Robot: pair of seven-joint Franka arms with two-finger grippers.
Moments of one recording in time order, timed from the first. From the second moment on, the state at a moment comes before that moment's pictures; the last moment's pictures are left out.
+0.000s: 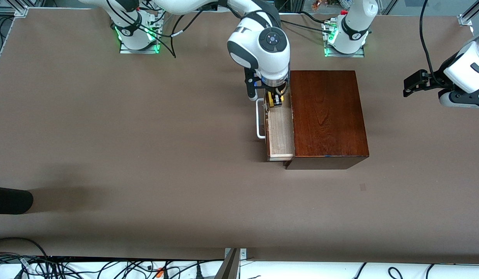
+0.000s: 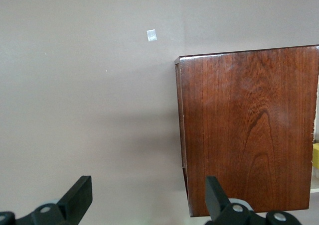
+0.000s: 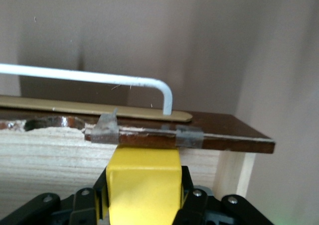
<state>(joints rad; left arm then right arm) -0.08 0.03 0.03 -1.56 0.02 1.49 0.01 0.79 0.83 0.29 -1.07 -0.09 1.98 2.46</state>
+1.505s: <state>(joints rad) -0.08 0.02 0.03 -1.56 0.02 1.49 0.01 0.60 0.65 0.29 -0.97 0.01 1.62 2.11</state>
